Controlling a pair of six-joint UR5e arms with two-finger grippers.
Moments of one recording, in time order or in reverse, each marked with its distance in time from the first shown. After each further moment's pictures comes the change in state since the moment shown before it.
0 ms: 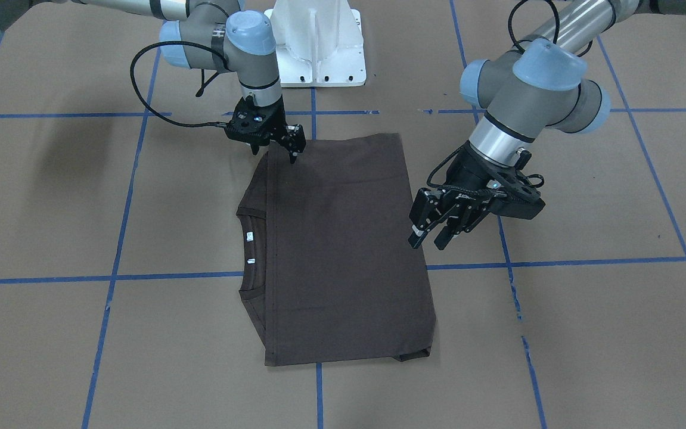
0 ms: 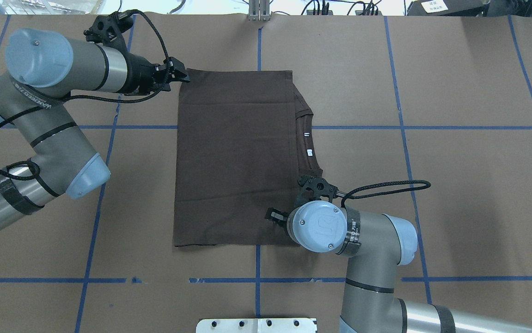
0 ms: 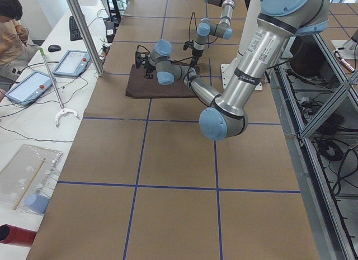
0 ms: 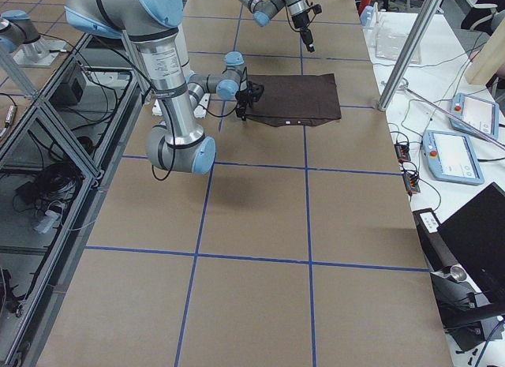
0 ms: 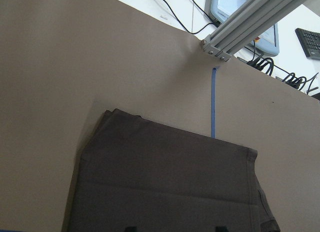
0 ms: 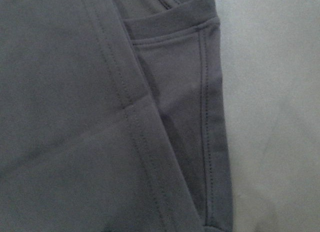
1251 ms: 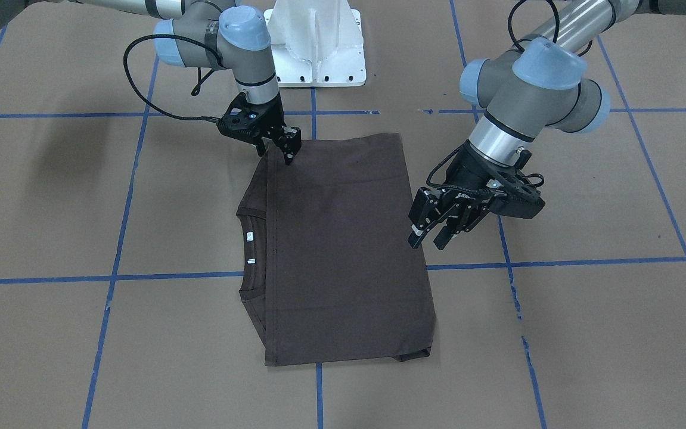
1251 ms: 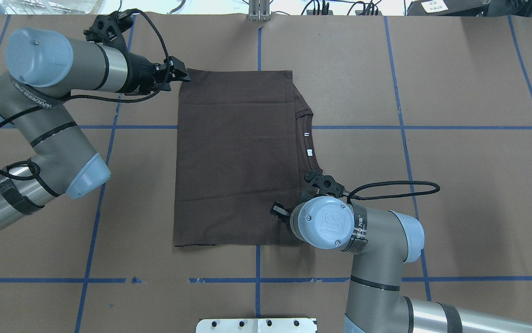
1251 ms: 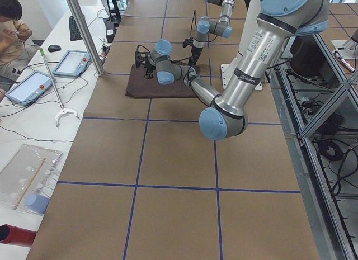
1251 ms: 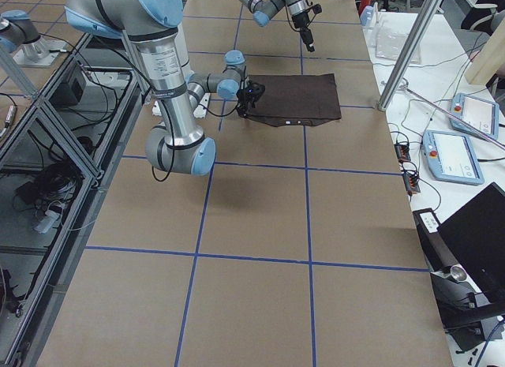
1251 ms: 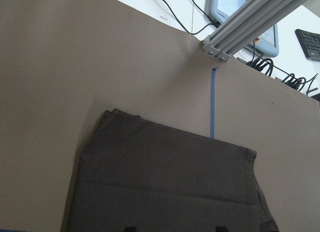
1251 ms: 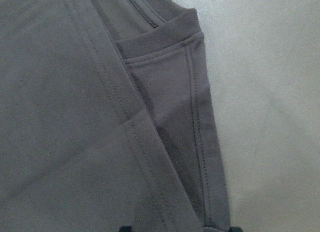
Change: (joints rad) left arm 0.000 -0.001 -0.003 0.001 0.001 -0.006; right arm 0.013 -0.012 0.035 -0.013 0.005 0.055
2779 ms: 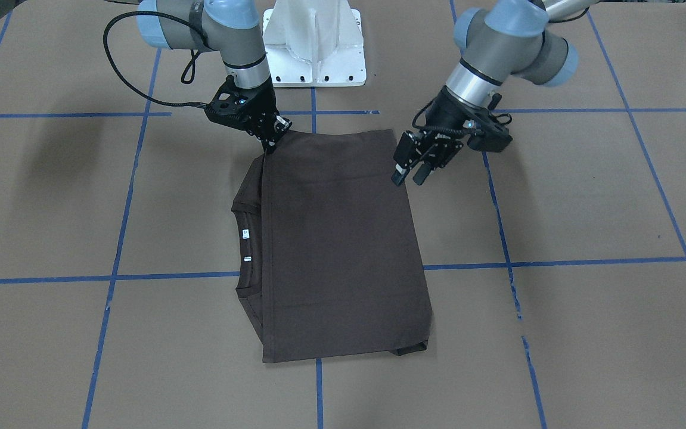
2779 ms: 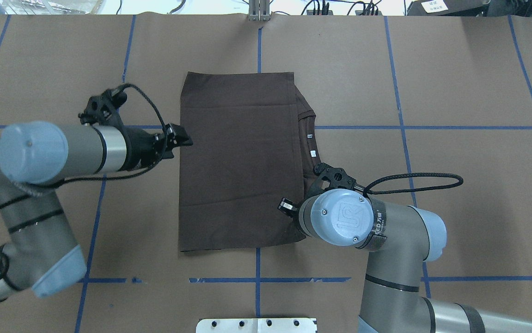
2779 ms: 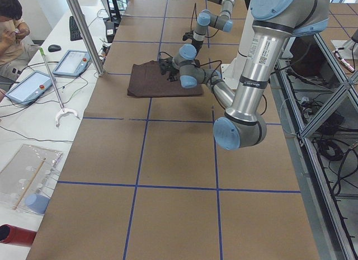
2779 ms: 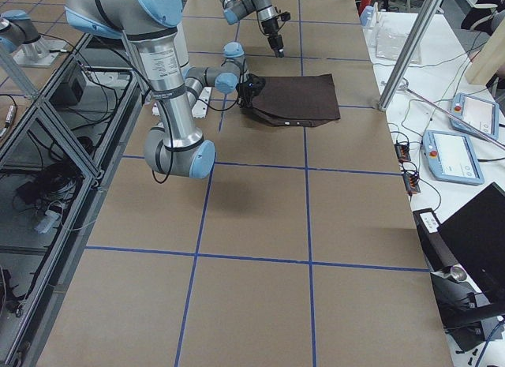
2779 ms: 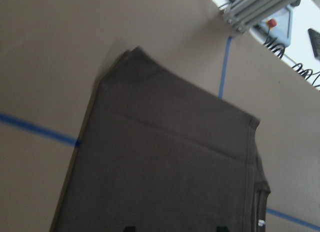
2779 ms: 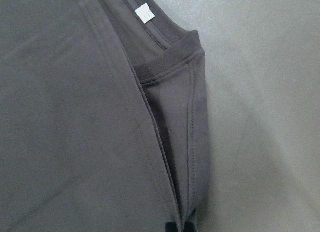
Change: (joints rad) left arm 0.312 0.255 -0.334 0.108 0.236 -0.336; right arm 0.019 -0.032 0.118 -0.059 0.013 -0.006
